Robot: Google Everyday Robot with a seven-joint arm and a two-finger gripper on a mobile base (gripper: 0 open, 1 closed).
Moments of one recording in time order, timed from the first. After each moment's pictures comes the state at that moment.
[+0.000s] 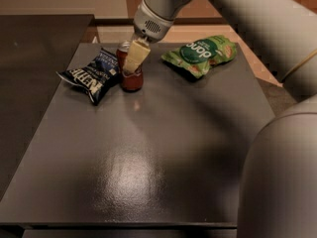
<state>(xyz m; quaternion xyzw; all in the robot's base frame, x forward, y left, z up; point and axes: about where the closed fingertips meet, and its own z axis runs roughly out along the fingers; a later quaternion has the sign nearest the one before) 0.629 0.056 0.913 -0.65 0.71 0.15 0.21</state>
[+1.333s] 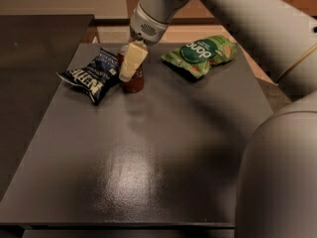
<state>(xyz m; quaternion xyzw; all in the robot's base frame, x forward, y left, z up) 0.630 0.065 0.905 -0.65 0.71 0.15 0.21</state>
